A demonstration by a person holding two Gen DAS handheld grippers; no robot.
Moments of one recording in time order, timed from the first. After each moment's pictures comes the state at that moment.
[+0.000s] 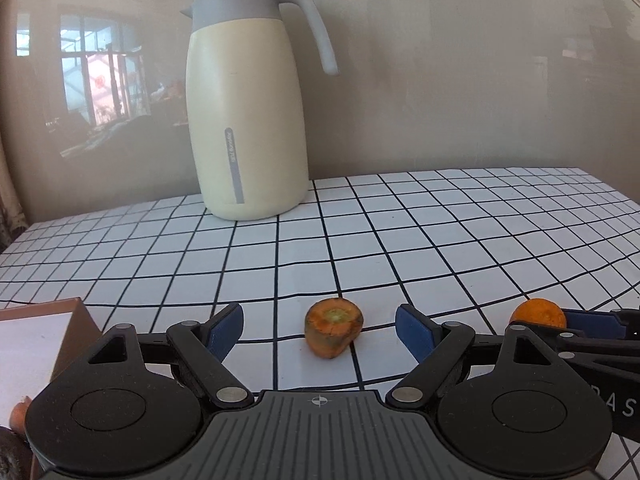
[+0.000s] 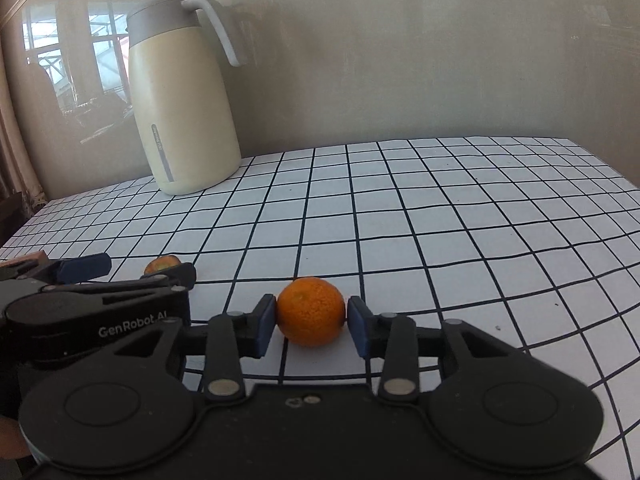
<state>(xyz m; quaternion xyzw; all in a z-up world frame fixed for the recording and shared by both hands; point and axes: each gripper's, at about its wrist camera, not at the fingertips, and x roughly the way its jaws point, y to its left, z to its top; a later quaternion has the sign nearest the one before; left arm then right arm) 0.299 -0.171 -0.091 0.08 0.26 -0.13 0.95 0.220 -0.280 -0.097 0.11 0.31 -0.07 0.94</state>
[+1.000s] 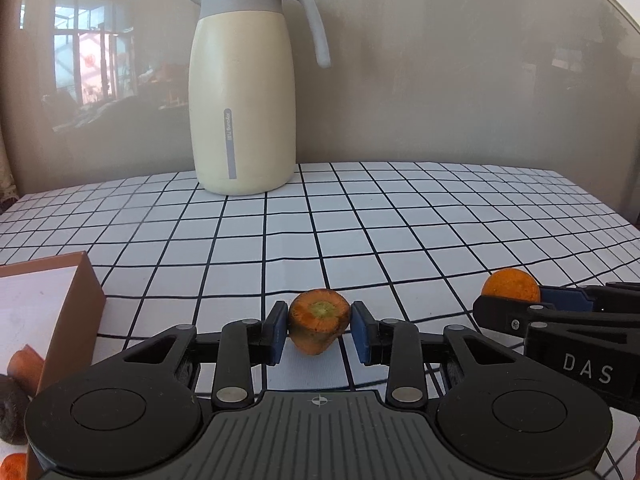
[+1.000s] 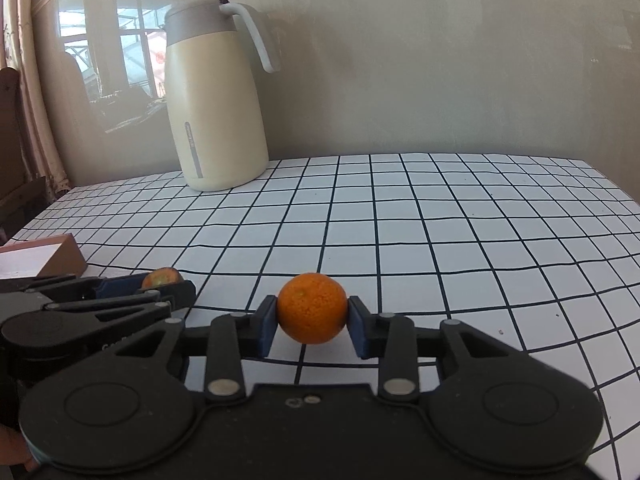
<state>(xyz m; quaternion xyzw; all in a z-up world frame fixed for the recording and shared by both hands) 0.265 -0.152 -0.088 0.05 0.28 -0.16 0.95 0.205 -0.266 -0.086 0.08 0.30 -0.03 0.95</state>
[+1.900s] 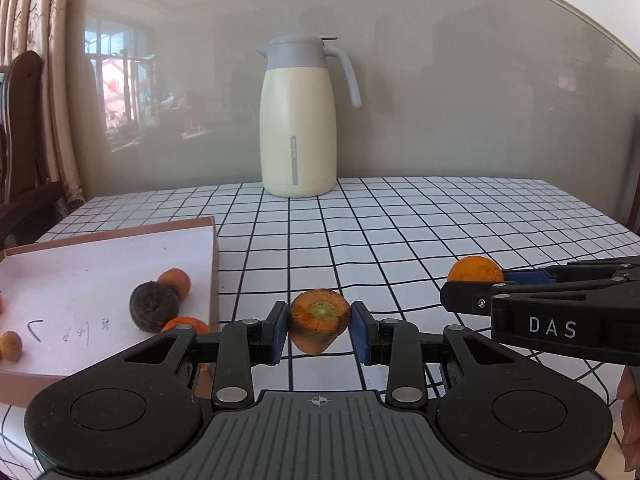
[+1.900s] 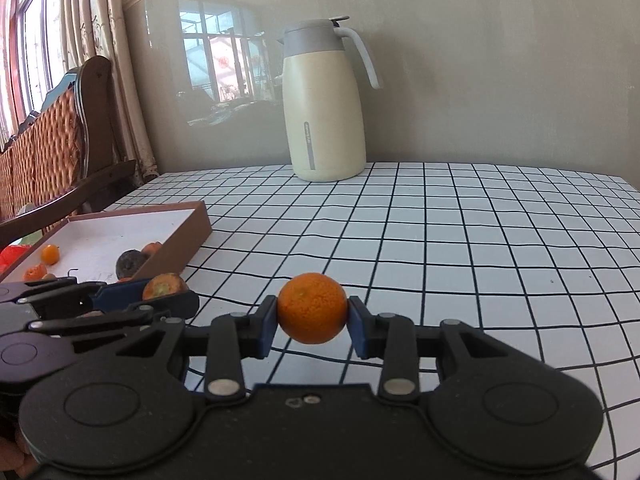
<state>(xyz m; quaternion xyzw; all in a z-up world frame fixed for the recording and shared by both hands) 0.145 -0.066 -0.063 0.05 0.23 -0.13 0.96 0.132 -0.196 -0.063 0.07 0.27 0.06 0.96</state>
